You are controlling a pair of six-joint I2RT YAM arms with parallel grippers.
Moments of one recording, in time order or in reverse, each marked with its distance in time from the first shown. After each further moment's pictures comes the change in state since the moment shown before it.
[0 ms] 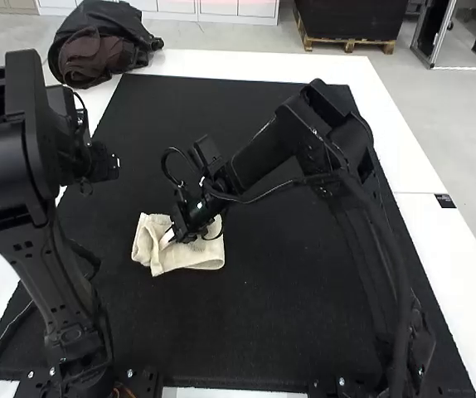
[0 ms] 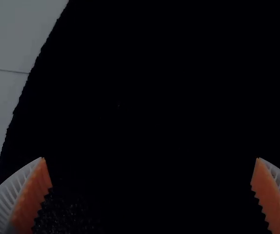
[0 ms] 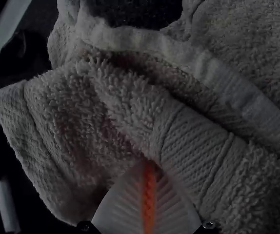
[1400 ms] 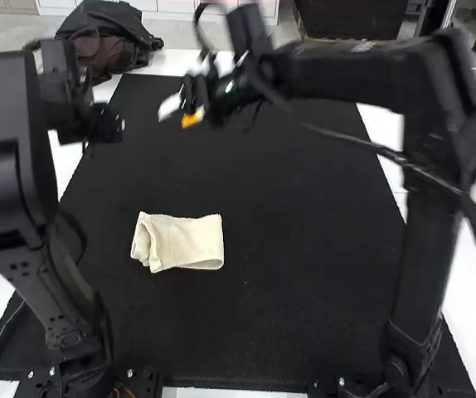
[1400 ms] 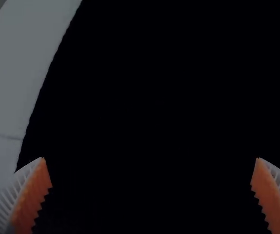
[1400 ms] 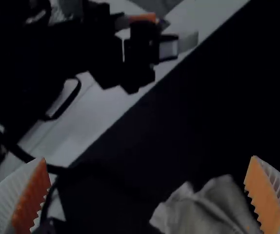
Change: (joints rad) left arm -0.107 -0.101 0.220 -0.205 0.005 -0.024; right arm -0.161 -0.558 0.072 -0.211 0.122 0.023
